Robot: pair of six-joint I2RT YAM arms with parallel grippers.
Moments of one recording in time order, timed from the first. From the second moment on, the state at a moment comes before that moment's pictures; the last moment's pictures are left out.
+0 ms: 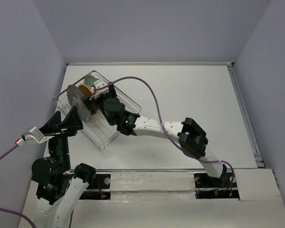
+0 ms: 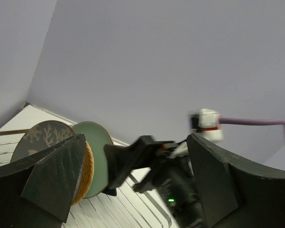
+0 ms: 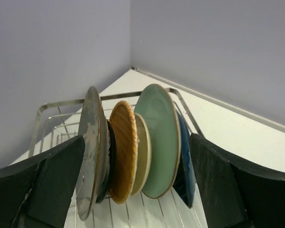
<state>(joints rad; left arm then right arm) -0.38 0.09 0.66 -0.11 -0.49 -0.35 1.18 2.29 1.98 0.45 0.61 -0.14</state>
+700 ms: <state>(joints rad) -0.40 0.18 0.63 -0.11 -0.31 -0.36 1.07 0.79 0.45 0.34 0.97 0.43</state>
